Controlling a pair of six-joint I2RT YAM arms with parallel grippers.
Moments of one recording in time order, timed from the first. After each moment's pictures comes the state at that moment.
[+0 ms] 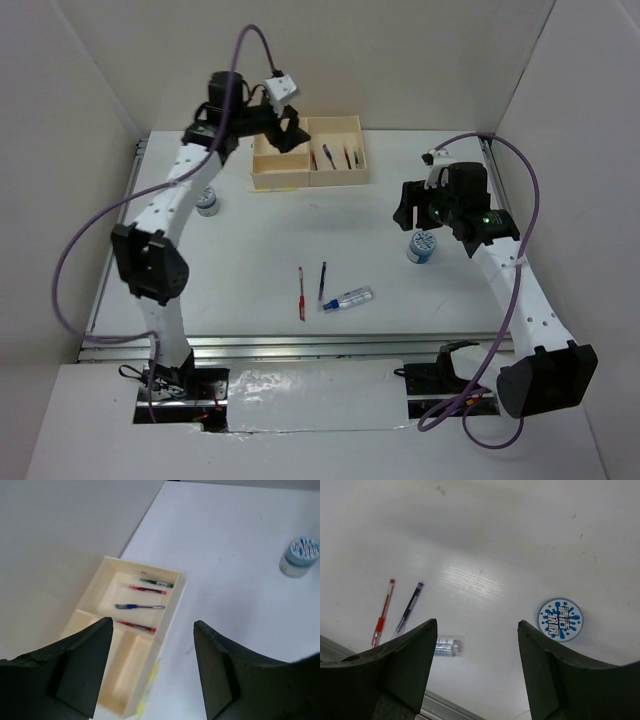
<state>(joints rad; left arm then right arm) -0.31 1.98 2.00 -0.30 0.65 0.31 0.15 1.14 1.12 -0.61 -0.26 0.06</state>
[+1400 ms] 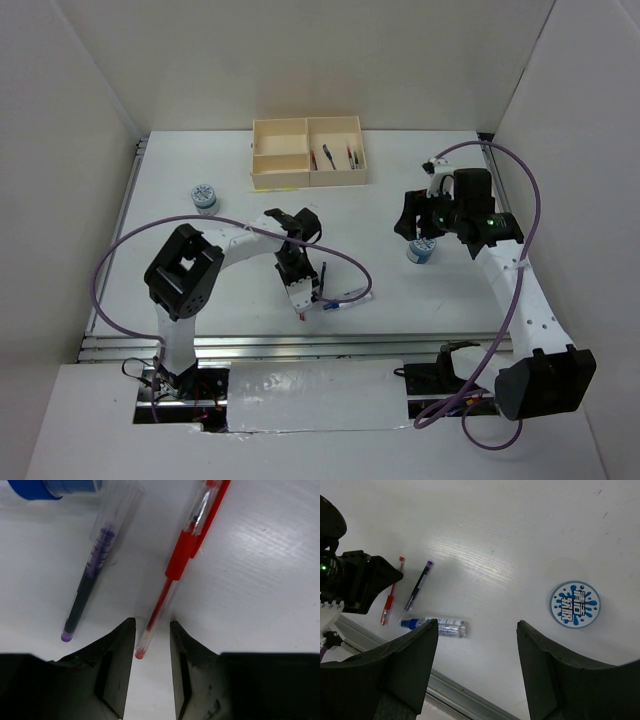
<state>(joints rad) -0.69 1.92 1.32 -0.94 0.35 2.04 0.10 1.12 1.10 -0.69 -0.38 0.01</state>
